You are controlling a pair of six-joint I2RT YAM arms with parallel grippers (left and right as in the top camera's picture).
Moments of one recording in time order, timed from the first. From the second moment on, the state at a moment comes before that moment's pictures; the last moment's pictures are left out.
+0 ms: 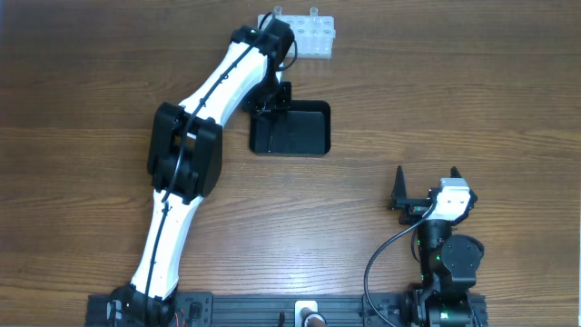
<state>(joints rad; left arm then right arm) -0.44 2.49 2.16 -1.26 0.13 -0.41 -0.02 0.01 0.03 -0.11 0.01 0.00</state>
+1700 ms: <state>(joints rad) -0.41 2.53 2.32 -0.49 -0.25 -0.28 -0.02 0.01 0.03 -0.11 0.01 0.00</state>
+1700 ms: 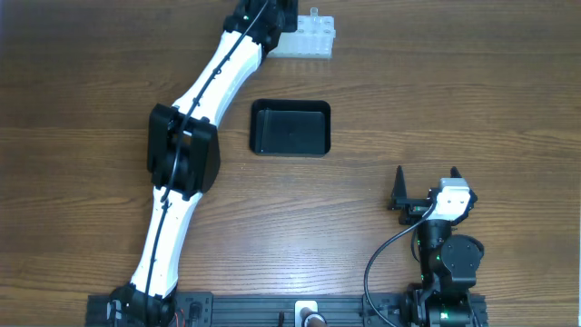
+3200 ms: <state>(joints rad) -0.43 2.22 2.37 -0.86 -0.19 -0.26 -0.02 0.01 0.03 -0.11 0.01 0.00</state>
